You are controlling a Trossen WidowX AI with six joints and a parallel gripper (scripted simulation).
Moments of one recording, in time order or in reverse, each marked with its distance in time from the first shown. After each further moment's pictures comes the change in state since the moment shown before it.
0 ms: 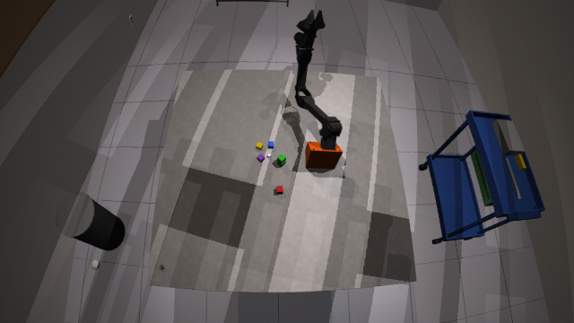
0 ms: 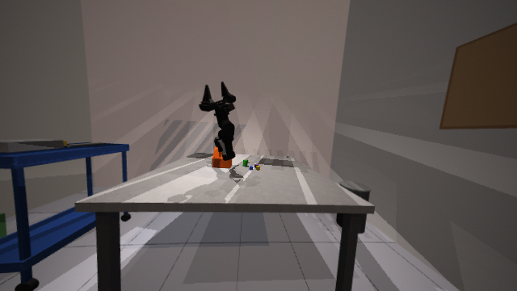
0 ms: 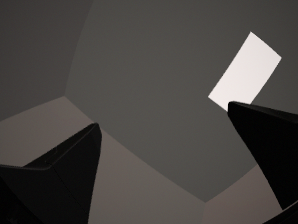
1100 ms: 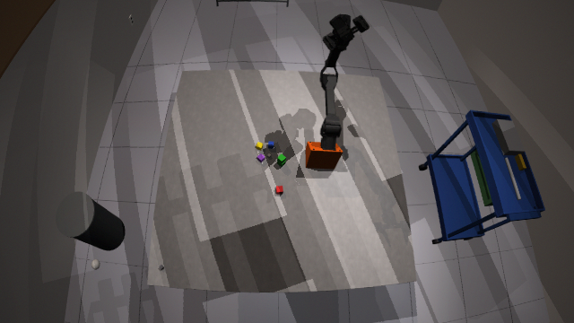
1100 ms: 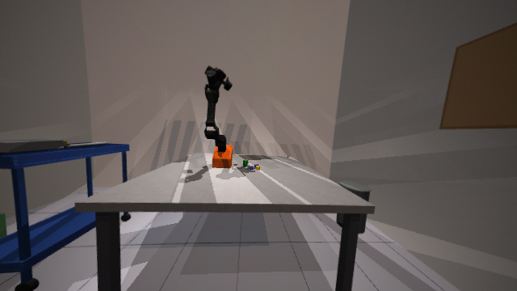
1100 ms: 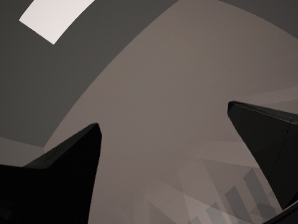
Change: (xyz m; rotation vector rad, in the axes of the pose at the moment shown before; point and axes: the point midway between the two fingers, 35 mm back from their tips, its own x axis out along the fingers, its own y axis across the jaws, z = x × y) arm 0.044 -0.325 -0.279 -0.281 0.555 -0.983
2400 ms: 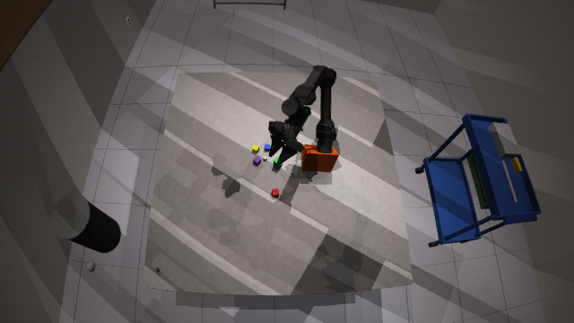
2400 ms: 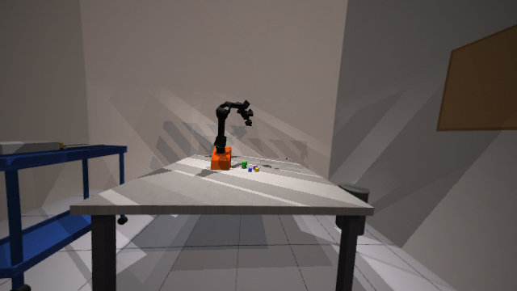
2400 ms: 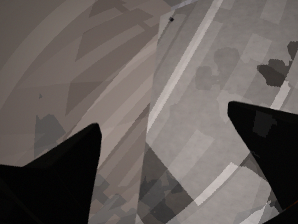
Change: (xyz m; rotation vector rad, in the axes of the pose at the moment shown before) arm 0.055 -0.434 -0.226 0.037 0.617 -1.304
